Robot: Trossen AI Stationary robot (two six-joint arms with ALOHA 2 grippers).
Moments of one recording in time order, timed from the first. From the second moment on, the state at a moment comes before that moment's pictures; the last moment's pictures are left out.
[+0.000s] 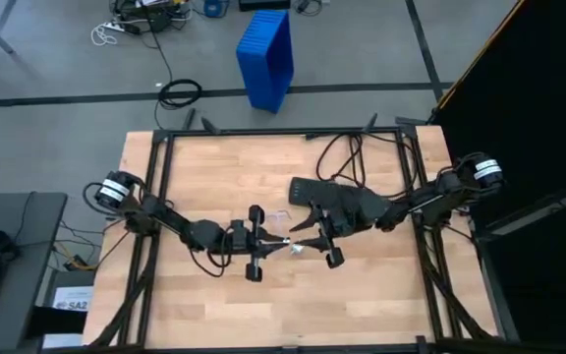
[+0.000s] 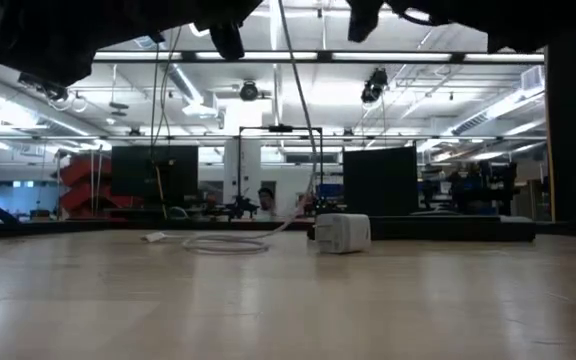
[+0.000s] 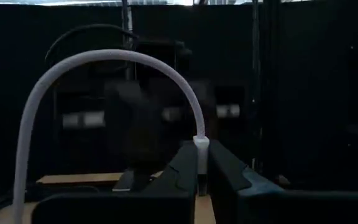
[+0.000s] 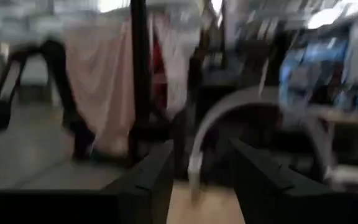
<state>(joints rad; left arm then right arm) -0.37 1.72 0.64 1.43 -0.31 0.12 0.25 1.52 0.68 0.93 -0.04 0.00</state>
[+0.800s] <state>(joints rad) -0.38 1.72 0.64 1.42 -0.31 0.12 0.25 1.70 0.67 1.19 0.01 -0.04</state>
